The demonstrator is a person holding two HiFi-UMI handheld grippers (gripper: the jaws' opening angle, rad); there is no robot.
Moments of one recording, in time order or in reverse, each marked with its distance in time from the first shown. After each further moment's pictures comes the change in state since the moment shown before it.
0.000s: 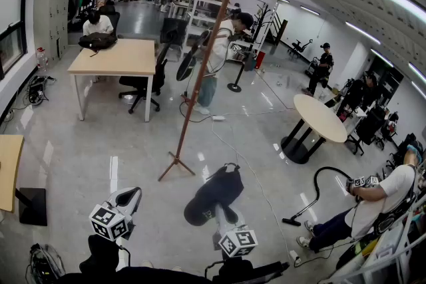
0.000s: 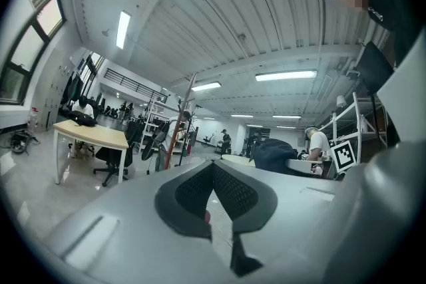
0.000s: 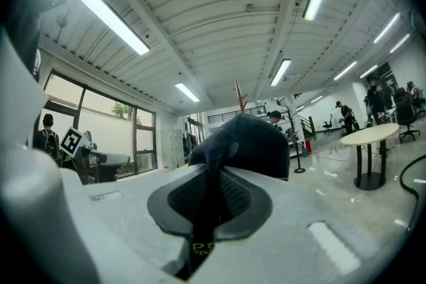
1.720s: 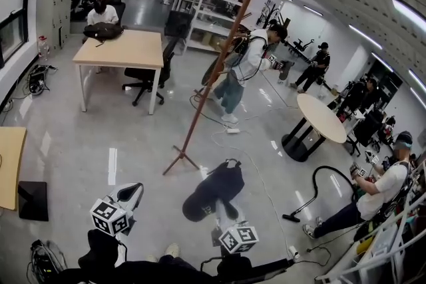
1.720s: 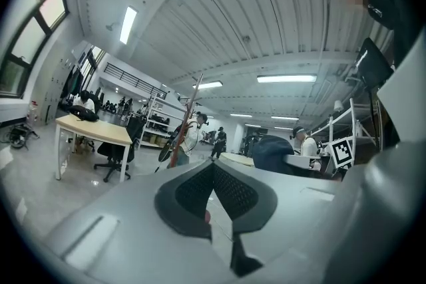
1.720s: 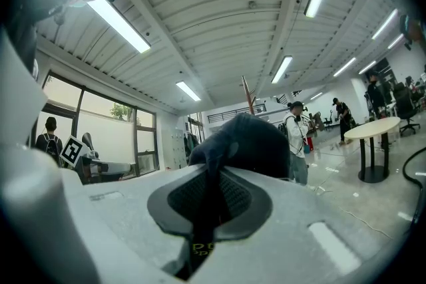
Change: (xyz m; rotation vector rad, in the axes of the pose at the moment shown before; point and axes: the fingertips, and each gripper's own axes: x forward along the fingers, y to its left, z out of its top) left arm -0.042 0.060 -0.003 -0.031 0.022 -0.026; right arm 0.031 0.071 -0.010 0.030 0.010 -0.001
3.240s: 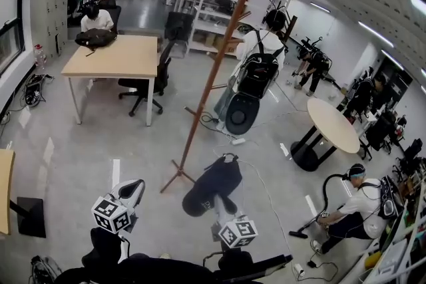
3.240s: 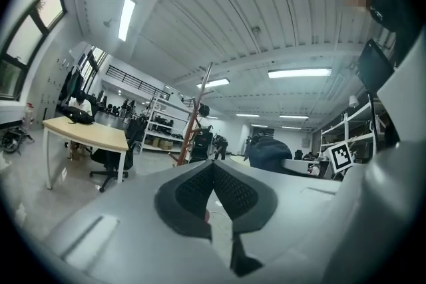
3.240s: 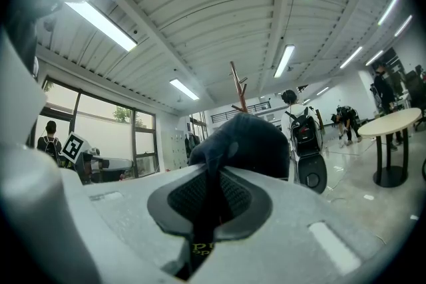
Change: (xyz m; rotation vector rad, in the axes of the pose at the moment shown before) left arm 0.188 0.076 0.033 0.016 -0.015 0.034; right arm 0.174 -0.126 0.014 0.016 -0.006 0.057
